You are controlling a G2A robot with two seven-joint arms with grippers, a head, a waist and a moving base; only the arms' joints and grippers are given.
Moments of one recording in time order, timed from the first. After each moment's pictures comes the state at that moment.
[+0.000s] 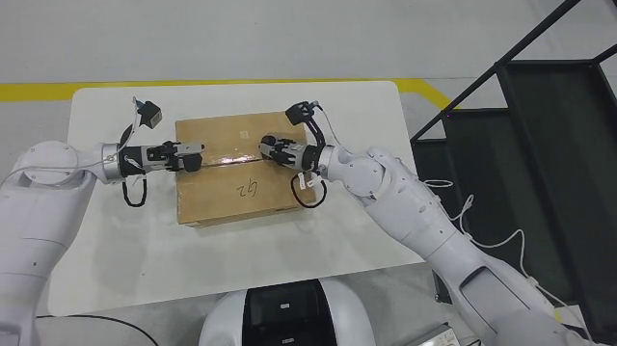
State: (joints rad) left arm 0.82 -0.92 -1.07 -1.07 -0.44 -0.34 -1.32; right arm -0.91 -1.28 0.84 -1.28 -0.33 -0.33 0.48
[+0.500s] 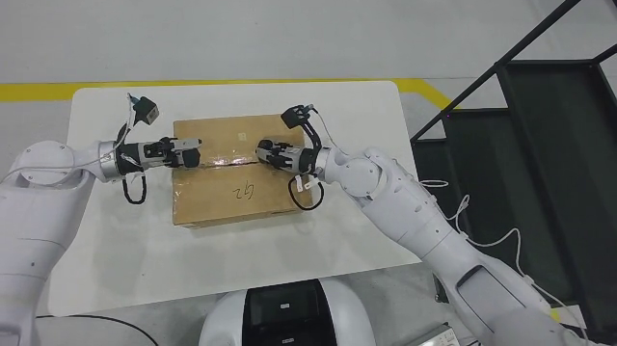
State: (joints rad) left arm 0.83 -0.92 -1.11 -1.08 -0.49 -0.37 -1.30; right arm -0.91 -1.29 0.84 -1.26 -0.31 -0.34 0.51
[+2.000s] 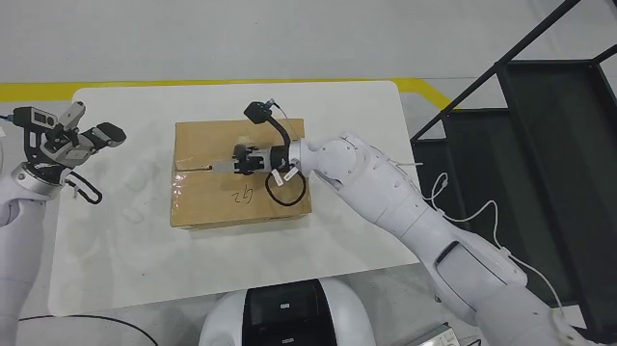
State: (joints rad) left arm 1.06 -0.89 -1.46 -1.02 -0.80 -0.45 -1.08; right arm -0.73 -1.41 0.71 -1.10 0.00 -0.42 0.72
